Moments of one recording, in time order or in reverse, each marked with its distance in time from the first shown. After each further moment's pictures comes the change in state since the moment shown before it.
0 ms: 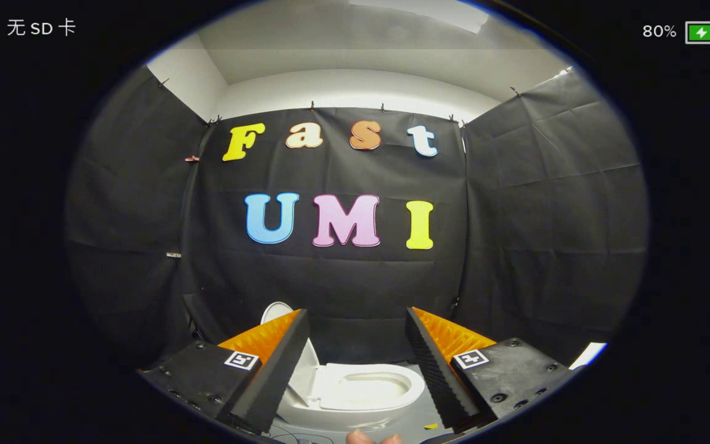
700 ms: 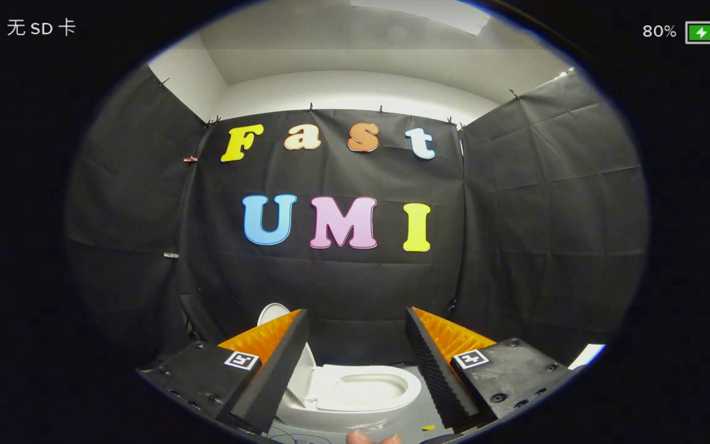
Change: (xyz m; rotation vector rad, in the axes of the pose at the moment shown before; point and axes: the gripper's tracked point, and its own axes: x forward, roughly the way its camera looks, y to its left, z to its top) arm -0.002 -0.002 0.001 -0.006 -0.009 -0.009
